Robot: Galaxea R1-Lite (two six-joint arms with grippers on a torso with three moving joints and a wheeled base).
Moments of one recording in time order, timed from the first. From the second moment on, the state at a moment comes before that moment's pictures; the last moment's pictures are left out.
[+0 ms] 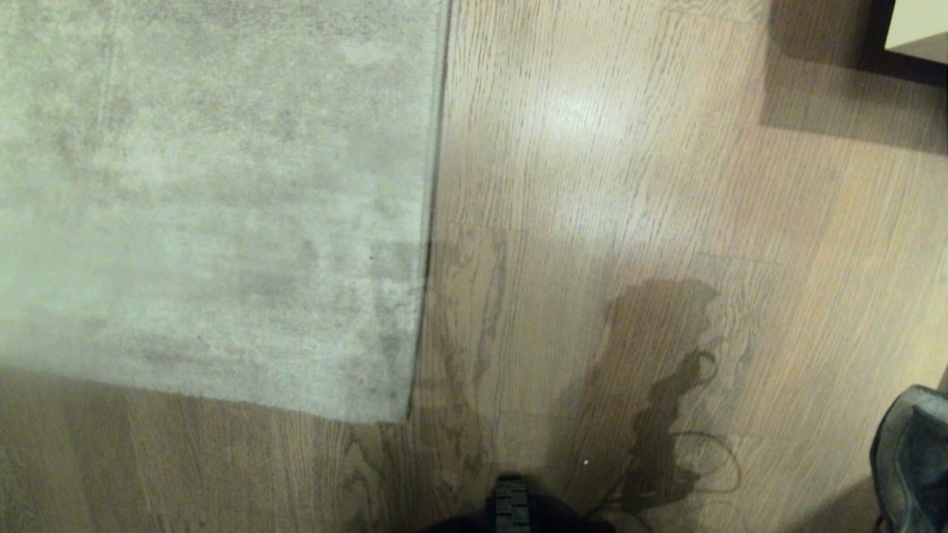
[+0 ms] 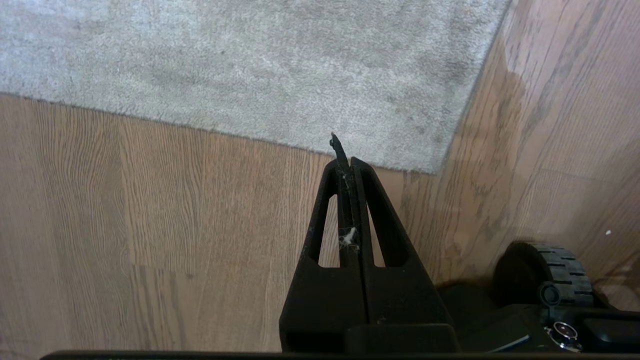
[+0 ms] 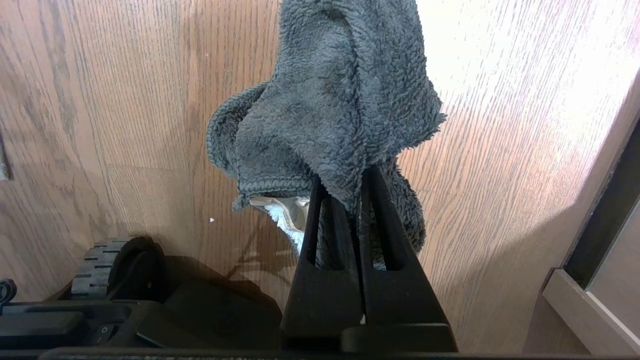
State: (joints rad) left arm 0.00 0.00 -0.01 0.02 0.02 -0.07; right arm 0.00 0.00 0.00 -0.02 -0.02 0.03
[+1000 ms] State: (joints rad) left arm 0.00 0.00 0.00 0.00 0.02 -0.07; right arm 0.00 0.00 0.00 -0.02 -0.02 0.03
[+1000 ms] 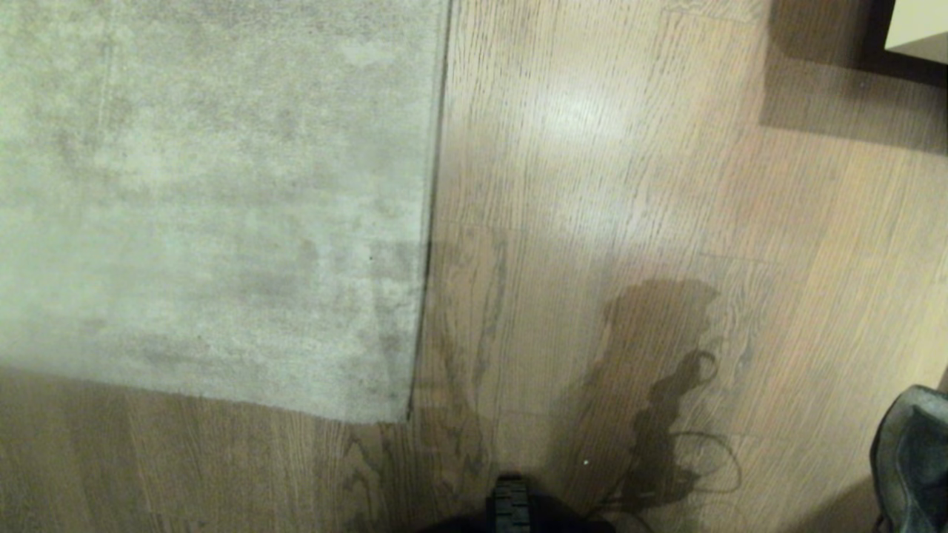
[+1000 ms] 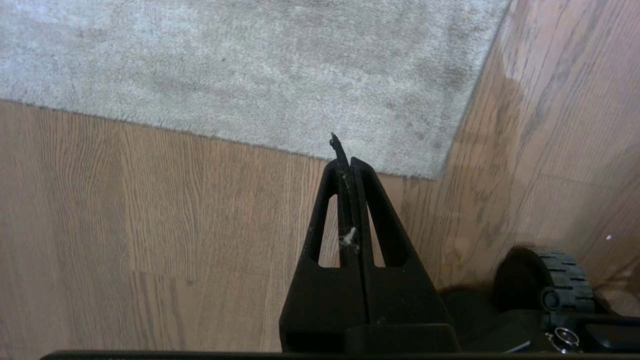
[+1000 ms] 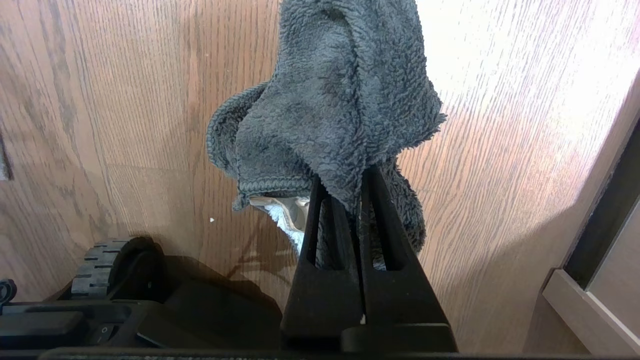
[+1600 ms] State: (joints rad) left arm 0.00 0.00 -0.13 0.05 0.05 -0.07; right arm 0.00 0.00 0.00 -0.02 -0.02 0.03
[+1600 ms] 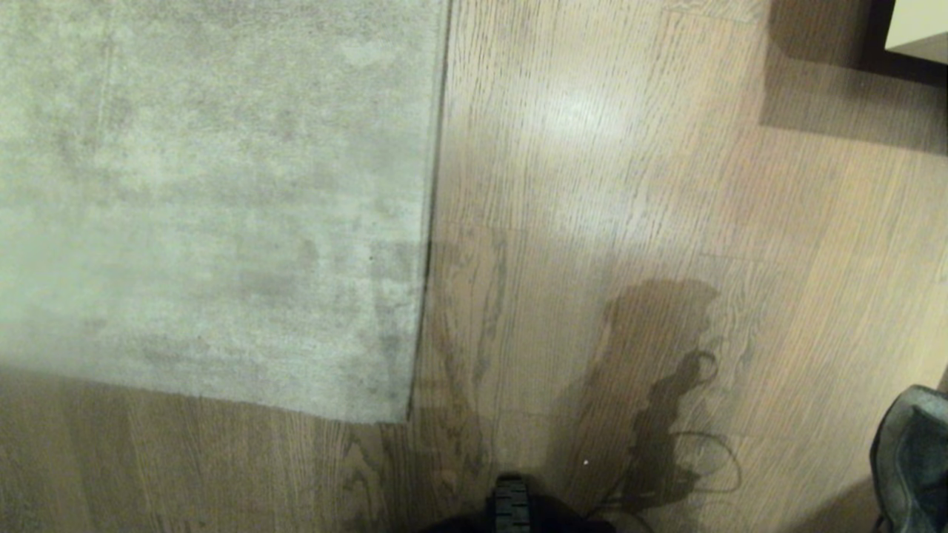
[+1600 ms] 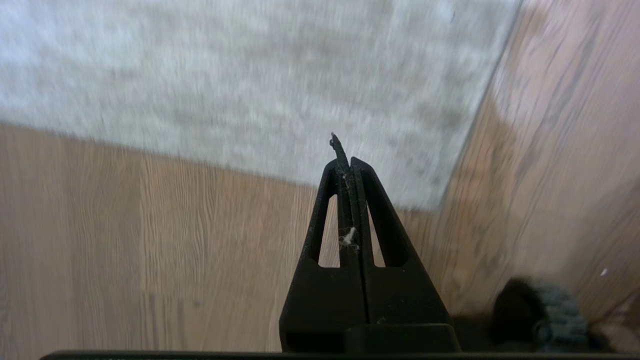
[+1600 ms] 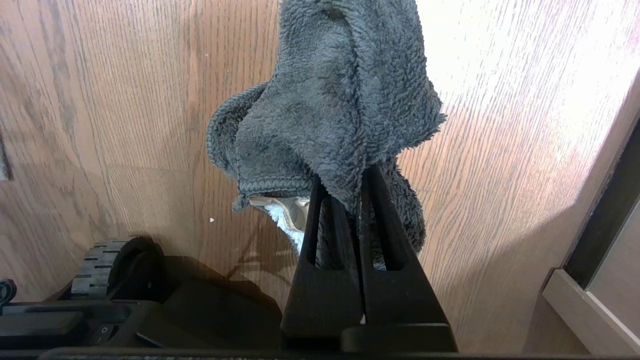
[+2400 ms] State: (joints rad) left arm -0.01 0.39 -0.26 0.07 -0.12 -0.06; right arm 0.00 0.00 0.00 -0.02 -0.02 0.03
